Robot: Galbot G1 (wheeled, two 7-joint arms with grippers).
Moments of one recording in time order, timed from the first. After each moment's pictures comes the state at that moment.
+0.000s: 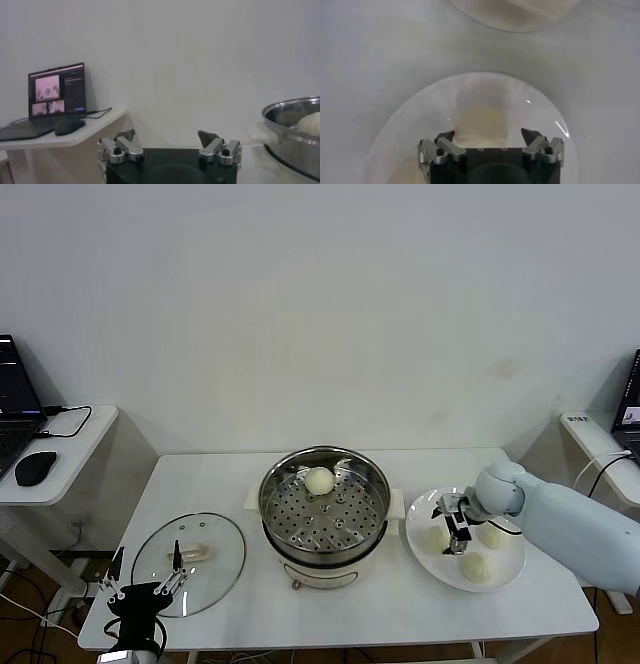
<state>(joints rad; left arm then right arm) 1.78 -1.37 -0.60 -2.22 -0.05 0.02 -0.31 -0.09 0.71 -0.81 1.30 -0.11 -0.24 -0.97</state>
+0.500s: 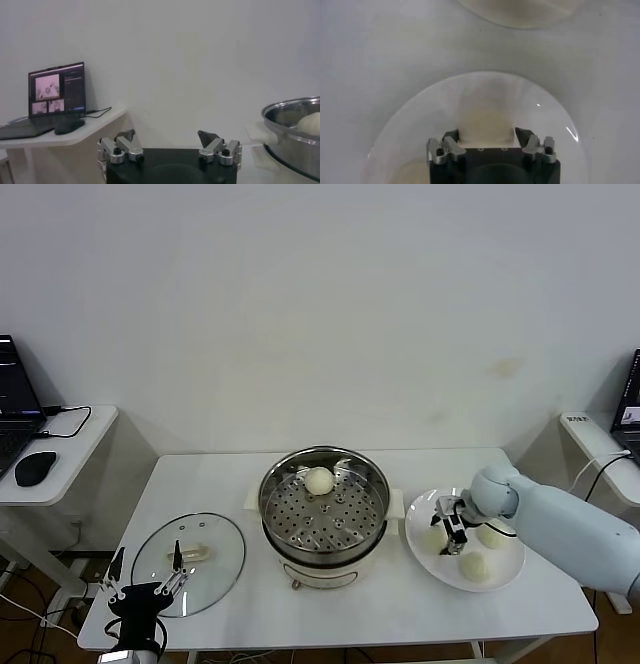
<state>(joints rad) 1.78 -1.38 -0.59 -2.23 -0.05 0.02 -0.31 -0.09 0.71 -0.80 1.29 -0.12 -0.24 -0.98</state>
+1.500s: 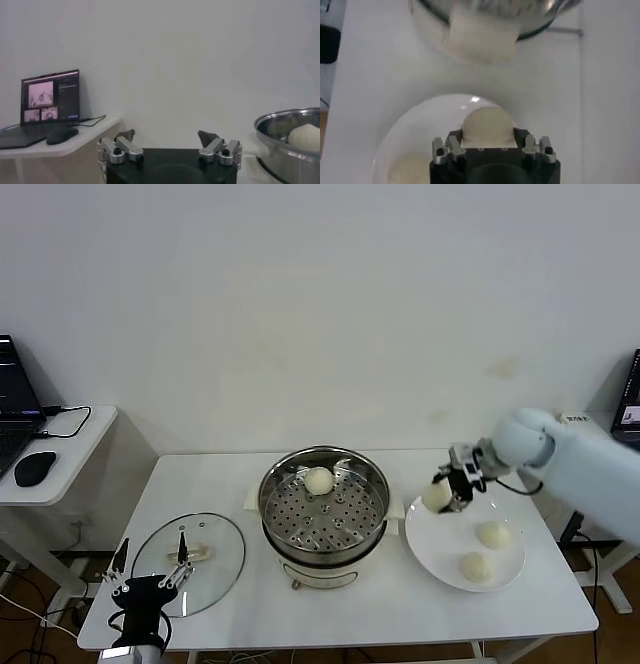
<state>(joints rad) 1.76 -1.36 -0.57 -2.25 -0.05 0.02 -0.31 0.41 0.63 -1.04 1.53 0.23 -0.35 -1.03</state>
